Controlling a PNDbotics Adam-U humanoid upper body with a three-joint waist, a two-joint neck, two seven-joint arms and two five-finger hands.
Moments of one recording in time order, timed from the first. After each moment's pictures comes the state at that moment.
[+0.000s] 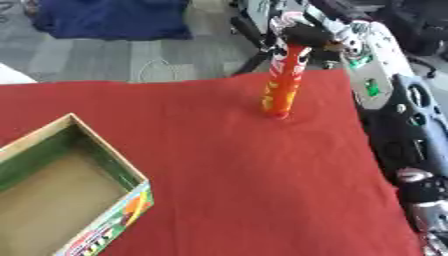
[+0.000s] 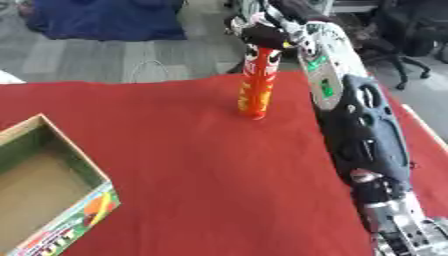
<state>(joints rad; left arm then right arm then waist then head) -0.16 0.32 0.04 -1.98 0.20 -0.17 -0.36 -0.89 -0.61 -0.14 -1.42 0.96 0.00 0.45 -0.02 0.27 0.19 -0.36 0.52</state>
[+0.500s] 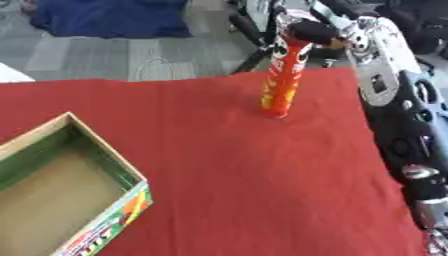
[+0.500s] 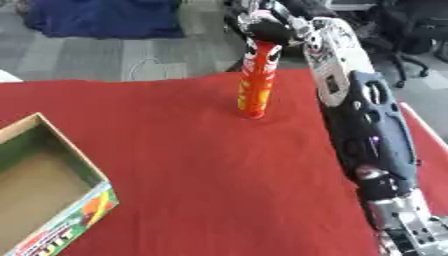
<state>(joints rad) -0.16 0.32 0.04 -1.98 0.19 -0.17 -0.36 -0.90 -0.65 -0.15 -1.38 0.96 -0.01 0.44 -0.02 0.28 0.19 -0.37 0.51</state>
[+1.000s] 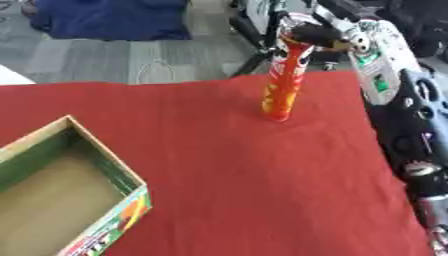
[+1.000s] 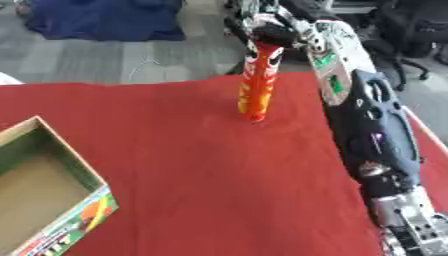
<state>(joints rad) -0.16 0.32 0.04 -1.98 0.19 -0.18 -0.36 -0.92 -0.68 -0.15 -1.30 0.92 -0.05 0.44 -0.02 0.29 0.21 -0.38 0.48</state>
